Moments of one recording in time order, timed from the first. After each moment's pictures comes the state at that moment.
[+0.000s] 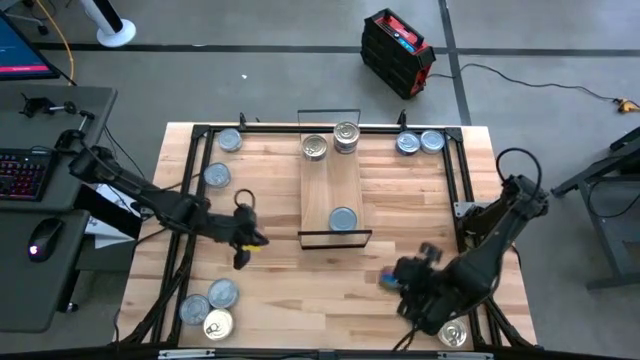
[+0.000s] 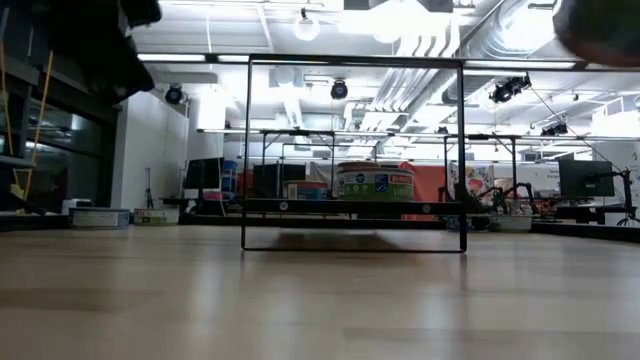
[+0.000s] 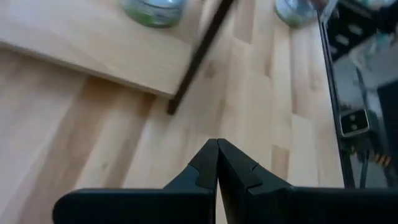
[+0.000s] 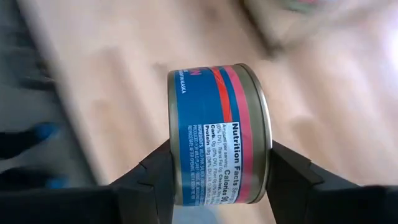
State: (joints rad) left arm -0.41 0.95 0.59 -0.33 -0.26 -0.66; right arm 0.81 1.65 1.59 -1.37 0.40 1.24
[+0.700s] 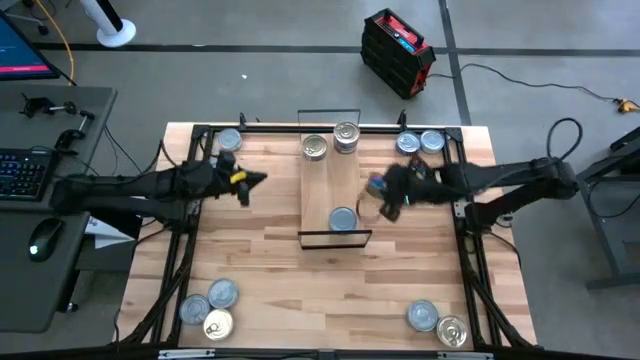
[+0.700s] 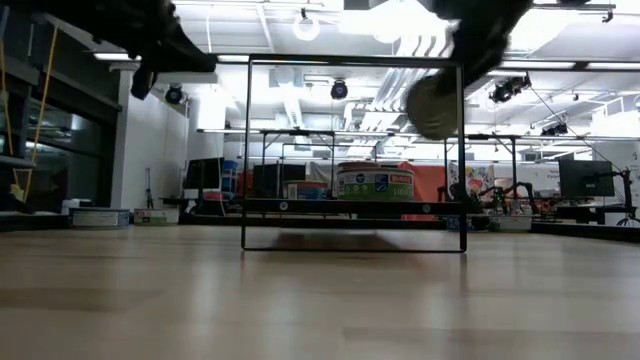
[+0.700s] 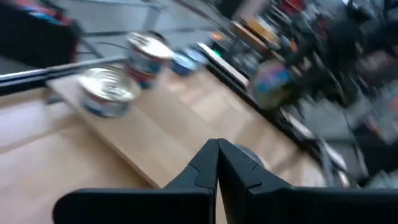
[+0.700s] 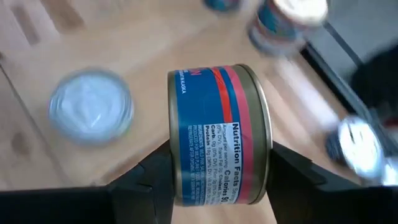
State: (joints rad) left arm 0.10 0.69 0.54 -0.14 -0.32 -0.64; right arm 0.04 1.23 1.11 -0.89 0.46 0.41
